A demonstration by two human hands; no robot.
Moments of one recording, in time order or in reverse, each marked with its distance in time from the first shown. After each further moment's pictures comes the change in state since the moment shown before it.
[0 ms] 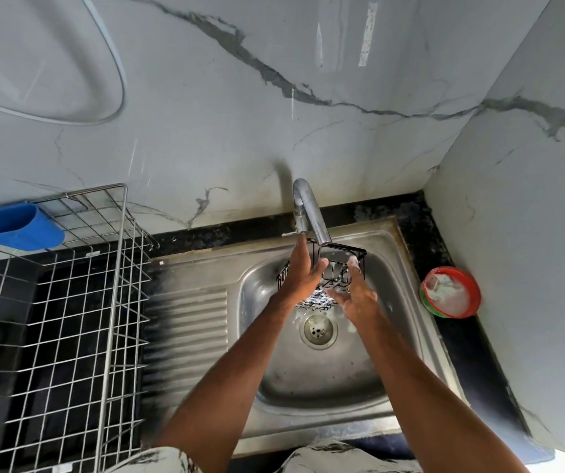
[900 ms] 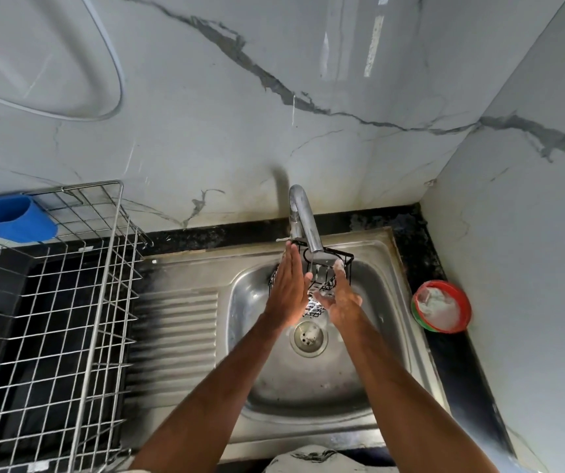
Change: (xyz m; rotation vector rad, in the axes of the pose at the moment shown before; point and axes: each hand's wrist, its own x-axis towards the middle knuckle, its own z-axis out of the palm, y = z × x) left_hand -0.010 -0.045 0.021 0.363 0.165 0.262; right_hand 0.009 -0.004 0.017 0.096 -0.016 -0.020
